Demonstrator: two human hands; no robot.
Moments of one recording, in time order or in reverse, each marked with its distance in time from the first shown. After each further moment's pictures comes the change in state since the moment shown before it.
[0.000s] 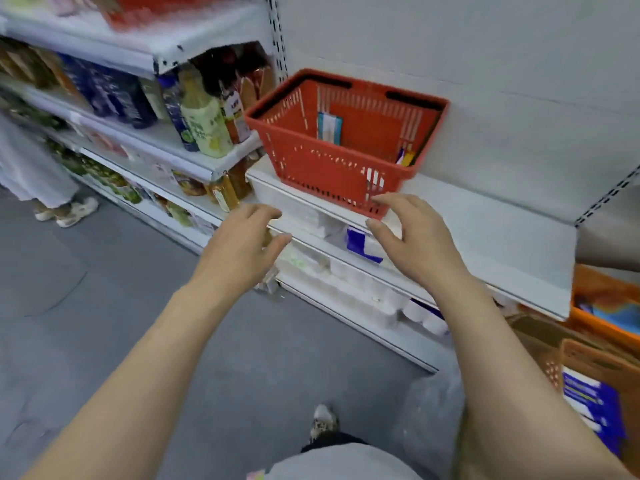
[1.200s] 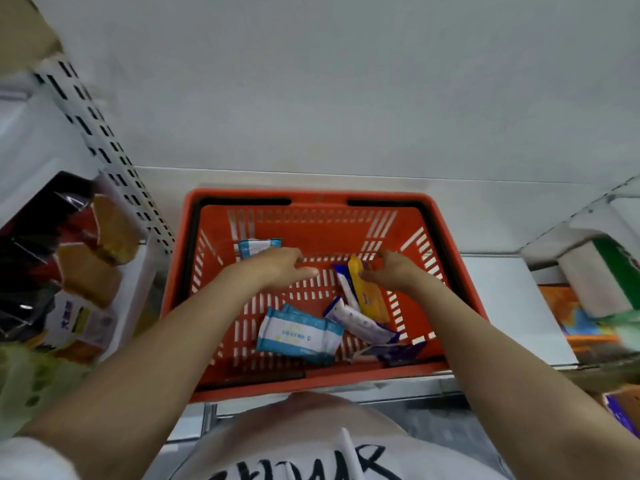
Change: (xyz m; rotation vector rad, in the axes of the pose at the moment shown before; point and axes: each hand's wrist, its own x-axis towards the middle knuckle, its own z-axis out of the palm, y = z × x) left_hand 0.530 -0.046 0.152 0.042 -0.932 0.482; right_hand 0.352 0.129 0.098 0.011 -0.284 1.100
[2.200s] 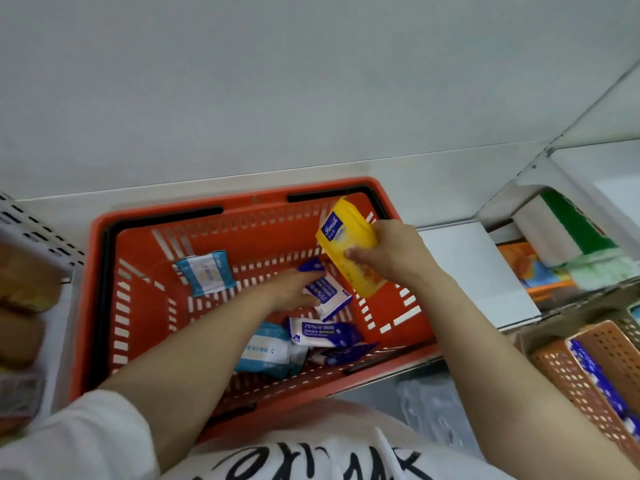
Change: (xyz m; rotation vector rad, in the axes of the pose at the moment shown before) left_hand 0.081 0.049 0.072 0.044 -0.154 0.301; right_hand -0.048 0.020 -0.043 -0.044 0.389 -0.023
